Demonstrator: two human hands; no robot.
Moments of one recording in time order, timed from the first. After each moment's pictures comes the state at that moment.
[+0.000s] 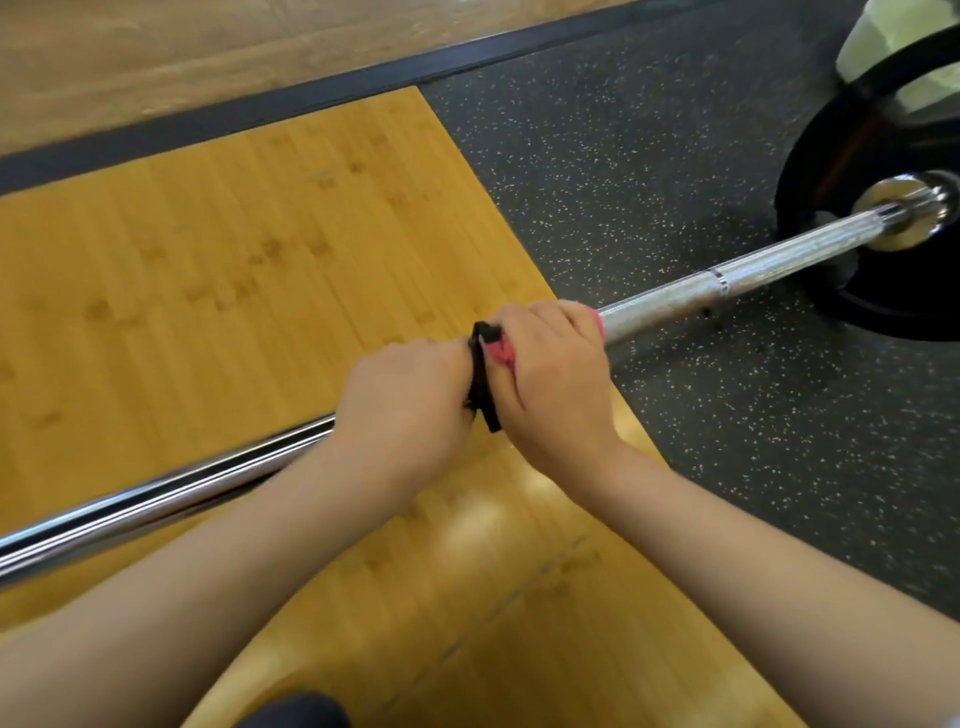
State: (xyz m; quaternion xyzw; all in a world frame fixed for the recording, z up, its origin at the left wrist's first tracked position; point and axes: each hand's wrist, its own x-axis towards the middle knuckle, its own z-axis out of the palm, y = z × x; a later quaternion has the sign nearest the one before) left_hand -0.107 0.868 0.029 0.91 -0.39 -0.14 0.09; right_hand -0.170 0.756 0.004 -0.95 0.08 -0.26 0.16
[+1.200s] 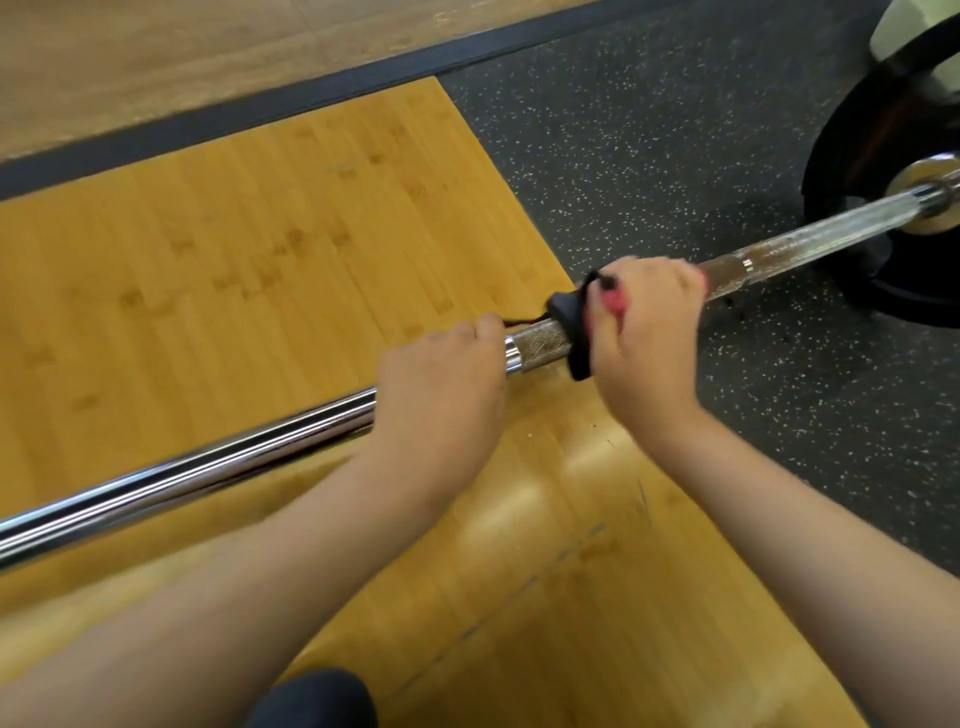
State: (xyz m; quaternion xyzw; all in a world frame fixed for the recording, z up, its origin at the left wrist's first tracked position) left_hand -0.122 0.867 0.026 0.92 -0.39 -0.06 0.04; right_hand -0.179 0.705 -0.001 -0.93 0.18 -0.28 0.16
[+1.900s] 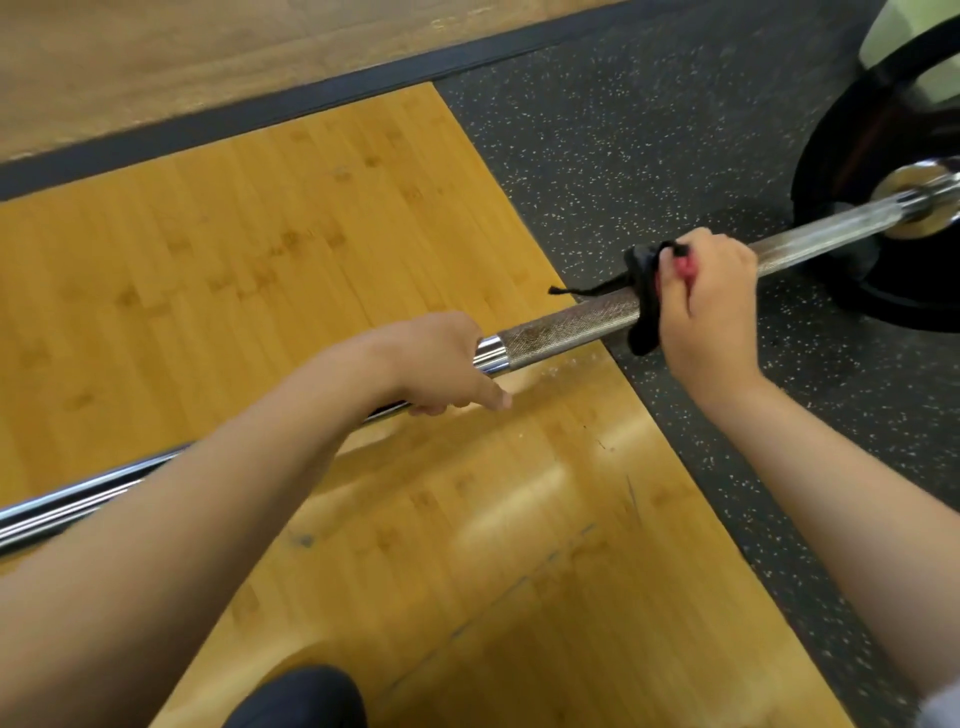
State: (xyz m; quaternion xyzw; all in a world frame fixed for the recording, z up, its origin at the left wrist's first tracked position) left_hand -0.075 0.854 0.047 0.82 -0.33 -0.45 0.11; right_hand -0.189 0.644 0.005 -0.93 0.22 -0.25 0.17
